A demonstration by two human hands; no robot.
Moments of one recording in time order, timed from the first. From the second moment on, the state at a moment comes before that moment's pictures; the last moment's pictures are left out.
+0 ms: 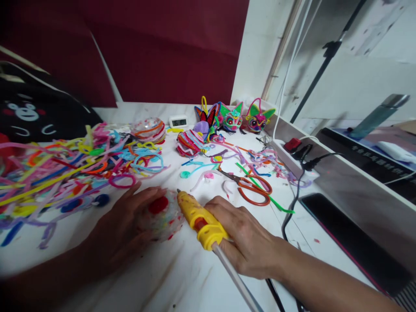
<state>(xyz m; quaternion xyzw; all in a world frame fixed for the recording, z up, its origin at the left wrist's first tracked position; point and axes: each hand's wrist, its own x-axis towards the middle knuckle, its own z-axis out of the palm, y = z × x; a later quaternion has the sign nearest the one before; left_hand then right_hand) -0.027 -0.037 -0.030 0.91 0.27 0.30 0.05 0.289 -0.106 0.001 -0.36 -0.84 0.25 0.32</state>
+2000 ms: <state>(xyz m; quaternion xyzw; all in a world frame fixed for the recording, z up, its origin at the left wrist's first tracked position) -0.039 -0.008 -0.020 0.88 0.39 0.23 0.16 0.290 -0.104 0.004 -0.35 -0.84 0.24 0.35</state>
